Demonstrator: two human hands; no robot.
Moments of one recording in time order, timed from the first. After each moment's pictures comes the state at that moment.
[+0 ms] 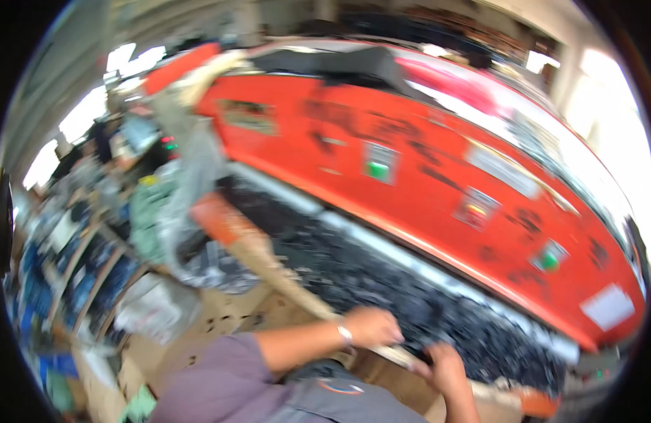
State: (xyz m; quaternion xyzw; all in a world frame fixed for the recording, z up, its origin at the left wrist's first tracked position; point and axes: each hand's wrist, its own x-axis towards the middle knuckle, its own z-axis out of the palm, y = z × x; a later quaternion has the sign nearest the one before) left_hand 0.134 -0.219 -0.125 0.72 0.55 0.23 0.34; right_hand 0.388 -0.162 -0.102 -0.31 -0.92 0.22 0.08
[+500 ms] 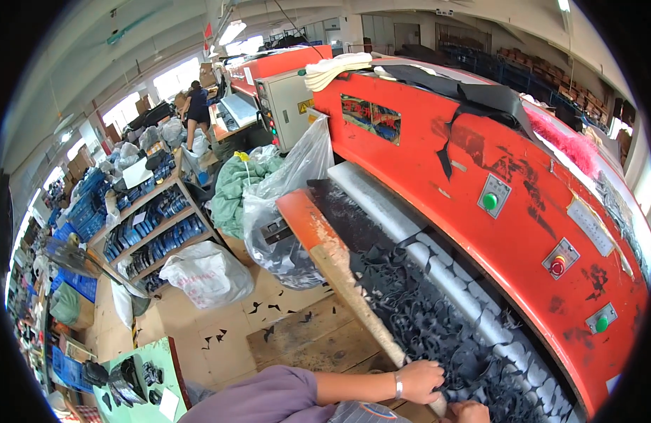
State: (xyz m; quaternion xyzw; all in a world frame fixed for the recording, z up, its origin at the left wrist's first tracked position) left_hand 0.226 -0.237 -0.156 0.72 0.59 0.34 0.15; right_hand 0.432 -0.152 -0.077 -0.26 -0.96 0.11 -0.10
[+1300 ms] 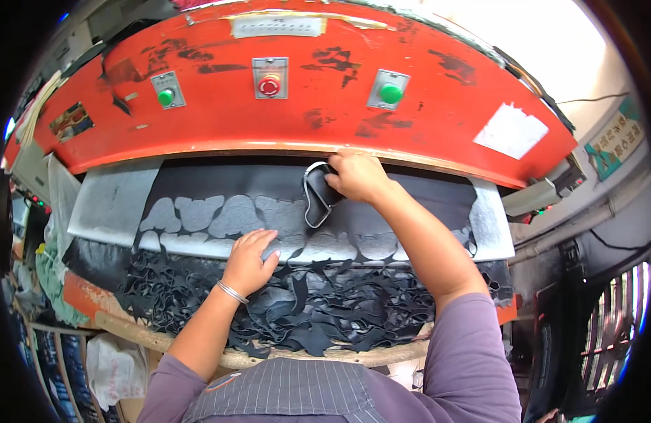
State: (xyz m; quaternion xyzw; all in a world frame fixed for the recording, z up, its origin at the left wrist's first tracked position) left_hand 0.141 -0.050 -0.161 0.72 0.59 0.33 0.12; right_hand 0.356 0.130 -0.055 -0.41 -0.91 -0.02 0.08
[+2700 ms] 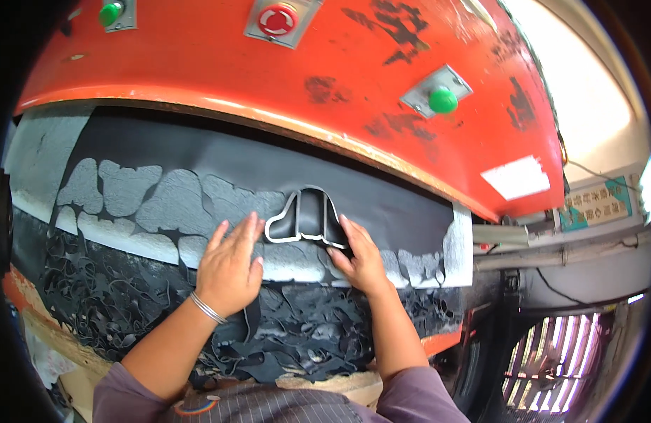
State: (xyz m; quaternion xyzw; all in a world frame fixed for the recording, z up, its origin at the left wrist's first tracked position) left_hand 0.209 -0.045 -0.164 0.72 0.57 0.36 0.19; right_hand 0.478 0.031 -0.147 -0.44 -0.87 0.13 0.20
